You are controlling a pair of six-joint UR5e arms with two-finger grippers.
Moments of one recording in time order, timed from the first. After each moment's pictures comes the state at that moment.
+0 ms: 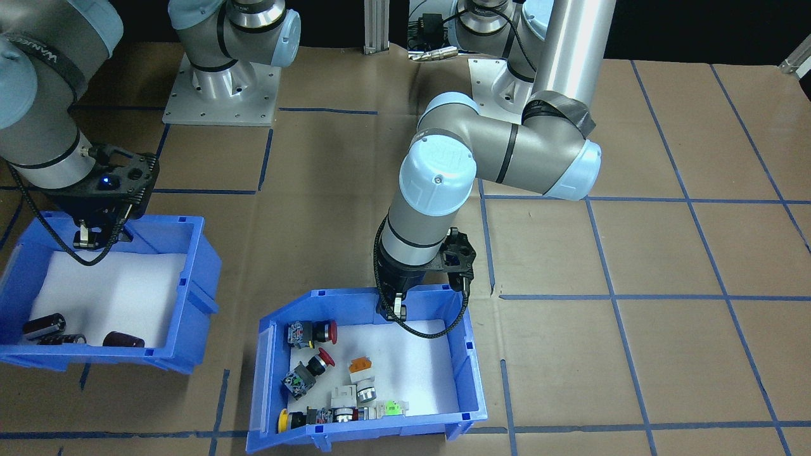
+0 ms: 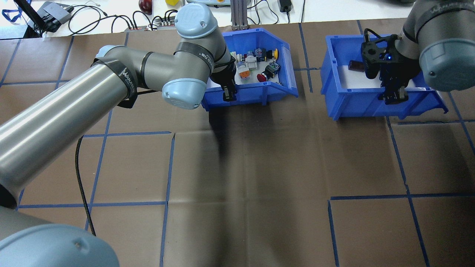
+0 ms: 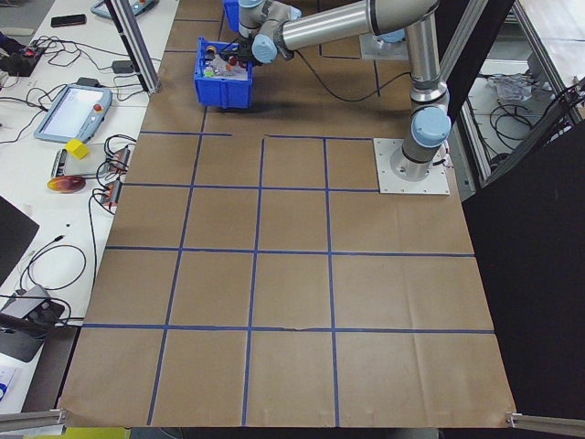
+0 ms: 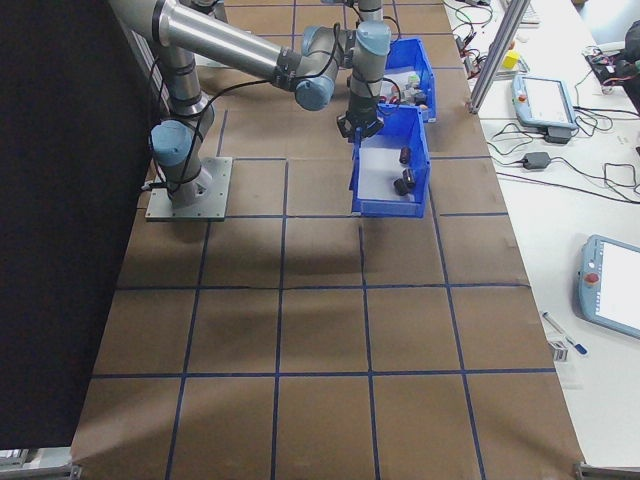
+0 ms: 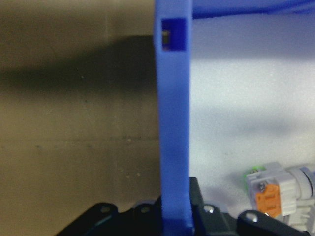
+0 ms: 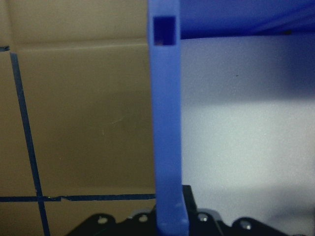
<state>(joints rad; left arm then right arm) -1.86 -2.05 -1.54 -0.95 1.44 -1.90 1.37 -1.47 1.79 -1.89 -1.65 -1.73</state>
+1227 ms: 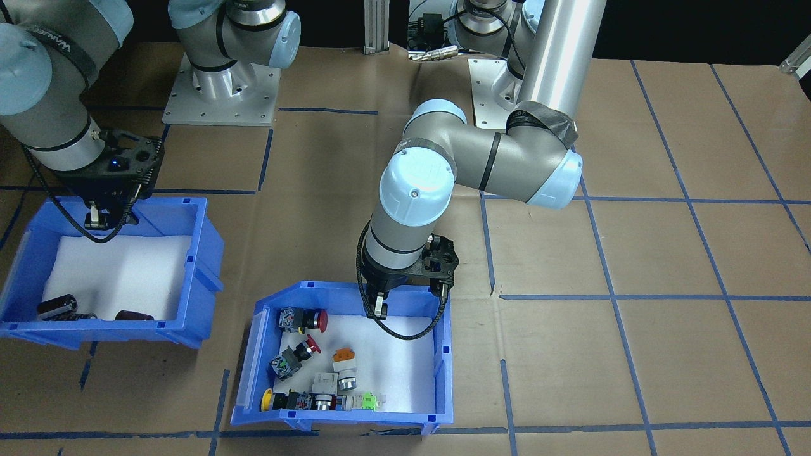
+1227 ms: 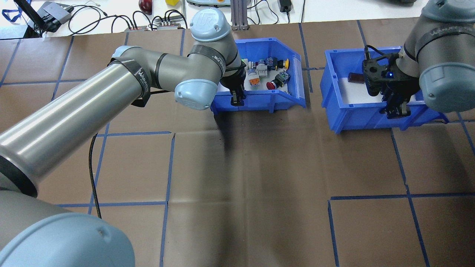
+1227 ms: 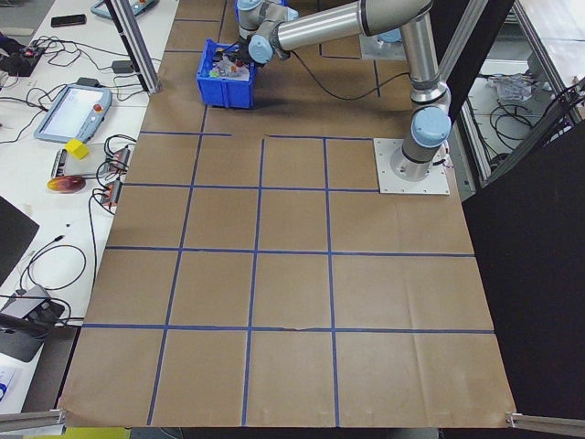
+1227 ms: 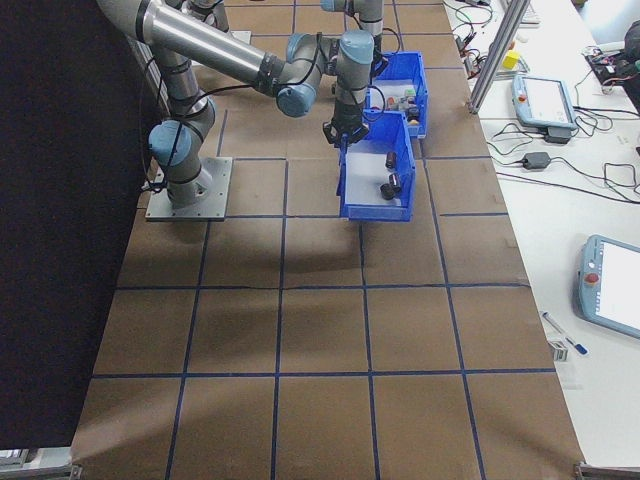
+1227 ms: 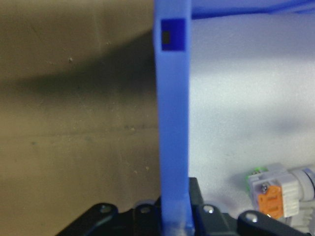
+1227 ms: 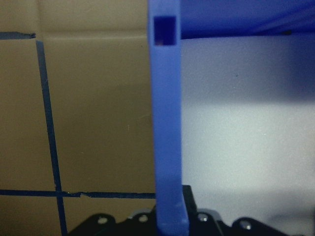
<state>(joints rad) -1.88 -2.08 -1.52 -1.00 1.43 -1.80 1.33 -1.54 1.89 -1.90 -1.65 -1.80</state>
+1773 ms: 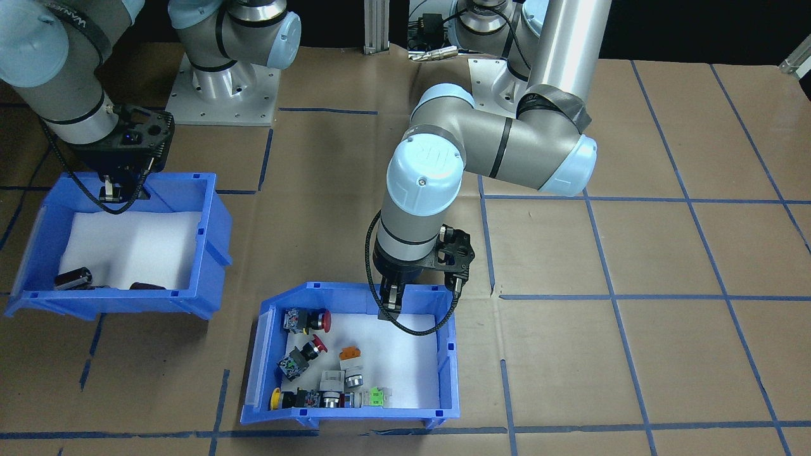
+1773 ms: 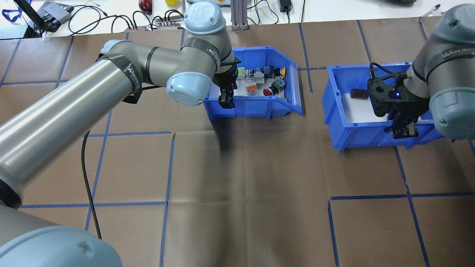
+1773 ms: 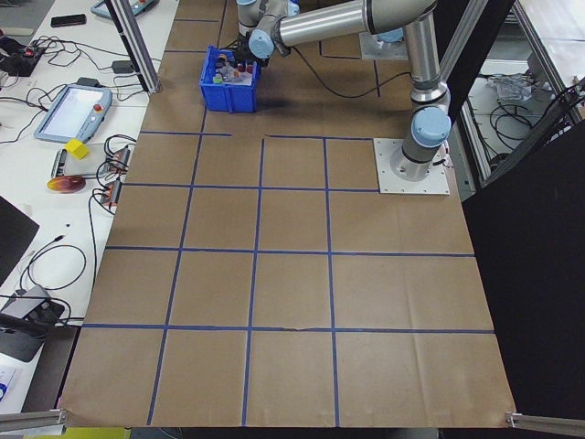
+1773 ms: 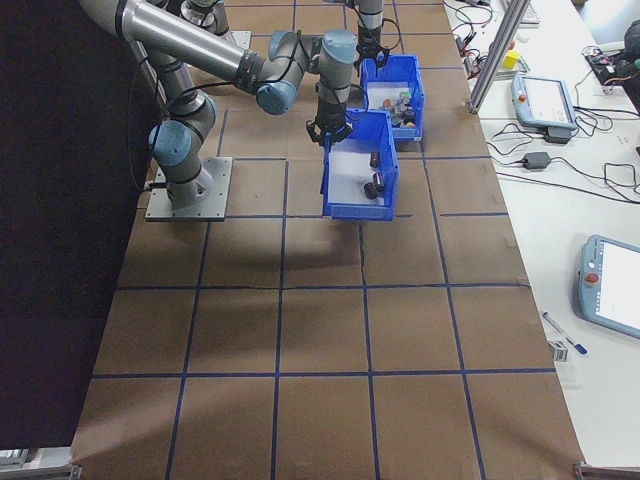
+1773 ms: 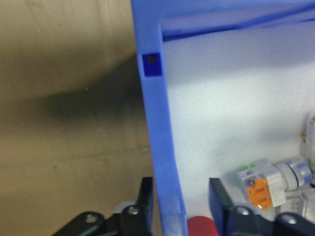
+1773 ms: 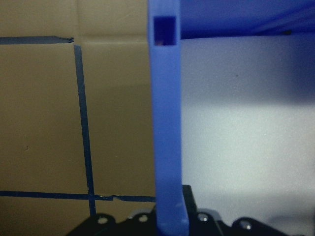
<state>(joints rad) -1.86 -2.03 -1.51 -1.07 1.49 -1.74 1.33 -1.64 1.98 -1.86 -1.65 -1.80</state>
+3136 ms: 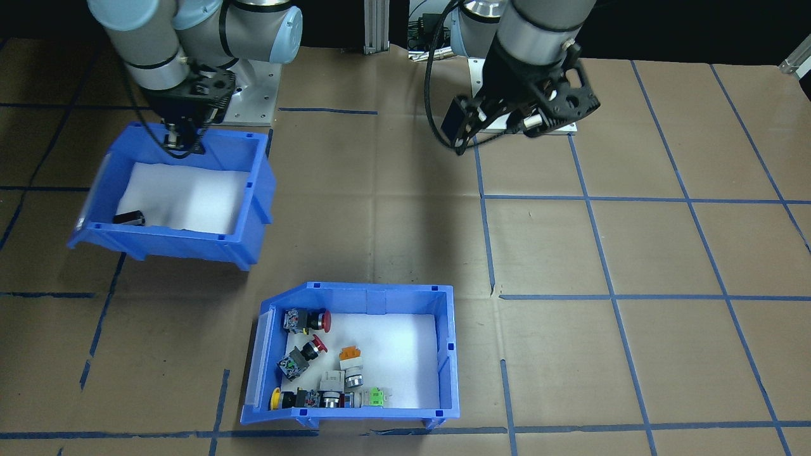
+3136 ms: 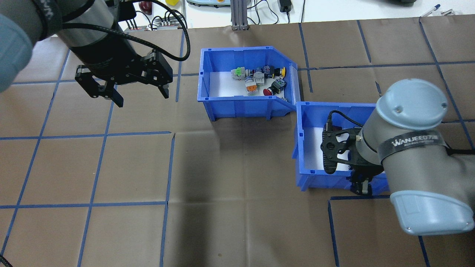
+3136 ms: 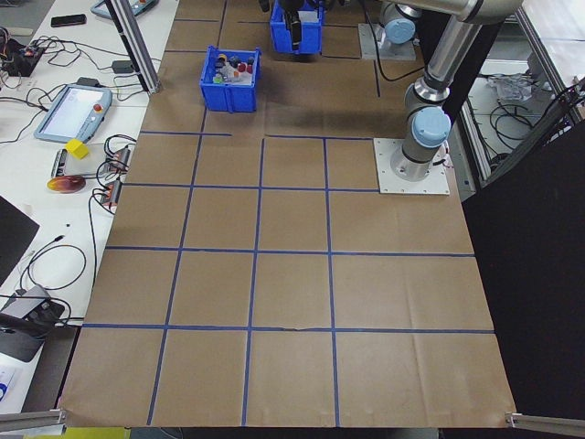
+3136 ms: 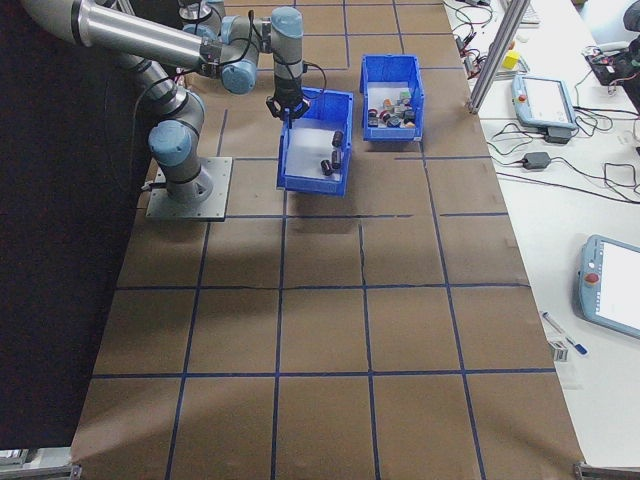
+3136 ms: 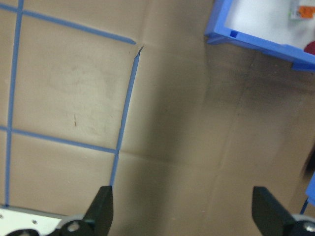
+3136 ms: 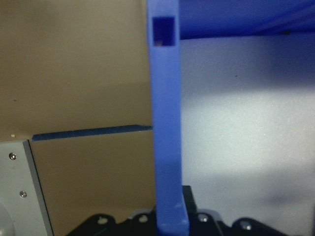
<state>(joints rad) -1.63 -1.51 -1.51 -1.71 1.49 -0.05 1.62 -1.87 2.20 -1.87 -1.64 -1.41</state>
